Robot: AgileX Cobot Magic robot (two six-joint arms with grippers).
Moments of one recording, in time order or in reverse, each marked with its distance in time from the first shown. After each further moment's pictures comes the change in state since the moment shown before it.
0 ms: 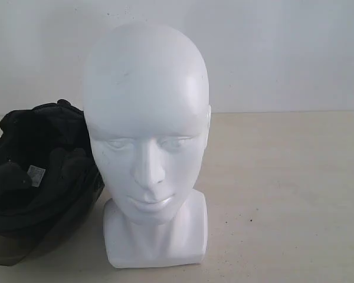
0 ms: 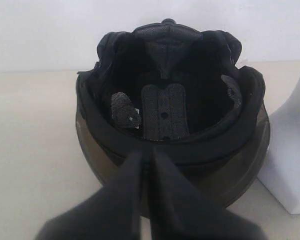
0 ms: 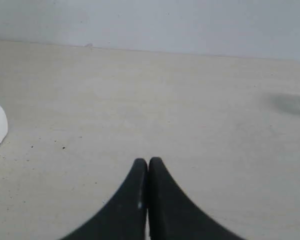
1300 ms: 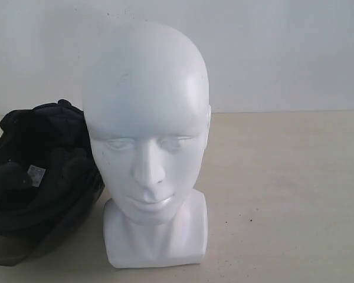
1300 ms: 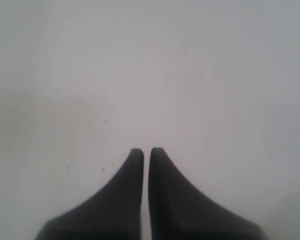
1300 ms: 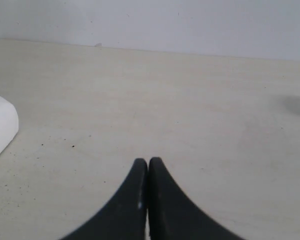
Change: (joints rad) left arm 0.000 0.004 -0.008 0.007 -0.870 -0.022; right arm 0.031 0.000 0.000 0.000 0.000 0.000
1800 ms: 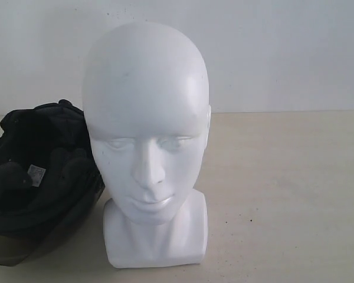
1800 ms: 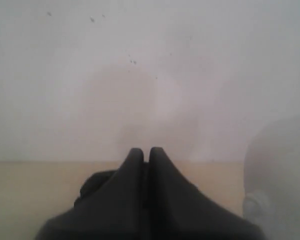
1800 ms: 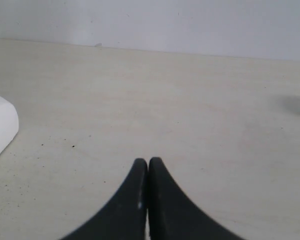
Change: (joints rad) left arm 0.000 0.443 -0.654 -0.104 0.936 0.010; right arm 0.000 0.000 0.000 0.000 0.000 0.000
